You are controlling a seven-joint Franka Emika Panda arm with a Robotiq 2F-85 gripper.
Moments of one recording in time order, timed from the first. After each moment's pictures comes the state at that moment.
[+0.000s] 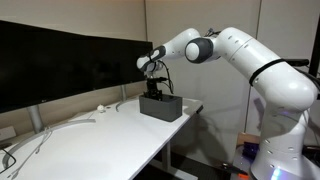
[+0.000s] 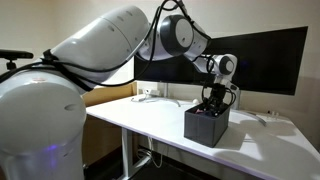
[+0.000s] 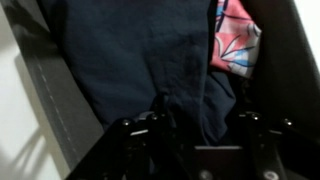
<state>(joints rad) -0.21 0.85 -0.11 -1.09 0.16 1.61 0.17</state>
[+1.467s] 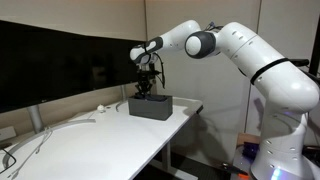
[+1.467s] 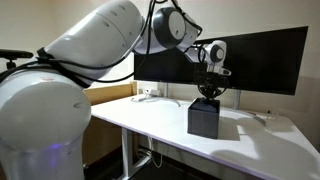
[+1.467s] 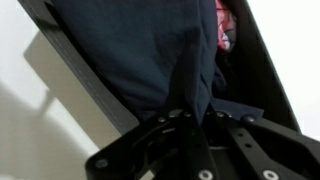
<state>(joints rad) -0.13 0.78 -0.12 -1.07 0.14 1.75 0.17</state>
